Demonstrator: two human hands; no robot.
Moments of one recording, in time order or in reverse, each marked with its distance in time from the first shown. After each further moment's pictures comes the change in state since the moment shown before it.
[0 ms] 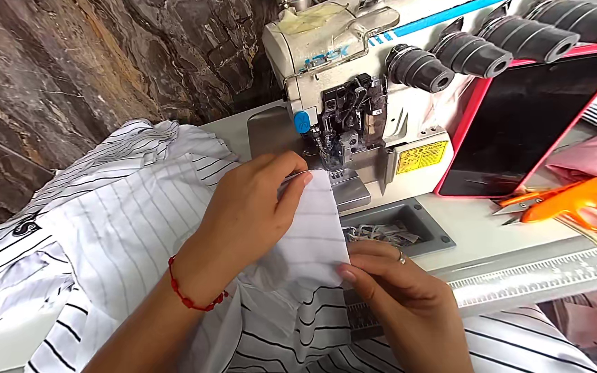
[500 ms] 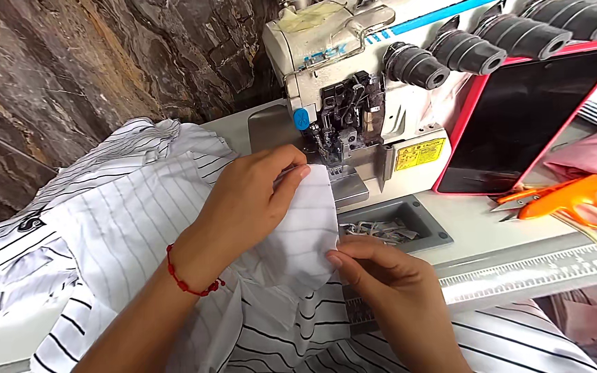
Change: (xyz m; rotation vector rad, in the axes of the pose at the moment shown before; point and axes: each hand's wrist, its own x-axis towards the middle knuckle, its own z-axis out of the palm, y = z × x) left_hand 0.003 -0.007 -0.003 -0.081 -0.042 0.019; right_hand 0.005 -0.002 0.009 0.073 0.035 0.113
